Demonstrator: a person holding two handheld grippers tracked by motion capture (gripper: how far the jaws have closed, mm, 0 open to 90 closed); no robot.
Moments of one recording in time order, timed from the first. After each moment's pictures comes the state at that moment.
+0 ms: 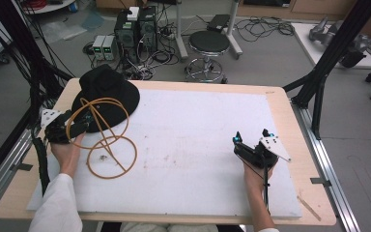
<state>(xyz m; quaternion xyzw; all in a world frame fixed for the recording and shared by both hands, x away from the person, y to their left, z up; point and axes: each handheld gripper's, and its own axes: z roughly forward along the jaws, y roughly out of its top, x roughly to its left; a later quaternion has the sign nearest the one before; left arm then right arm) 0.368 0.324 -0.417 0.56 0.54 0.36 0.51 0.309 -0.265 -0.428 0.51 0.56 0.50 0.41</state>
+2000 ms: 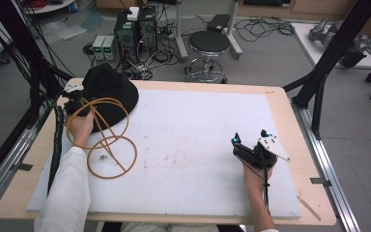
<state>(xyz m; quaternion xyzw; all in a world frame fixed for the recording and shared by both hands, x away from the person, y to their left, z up) 0.469 0.309 -0.410 0.62 0.58 0.31 0.43 0.310 -0.265 -0.431 0.50 0.58 0.50 0.41</state>
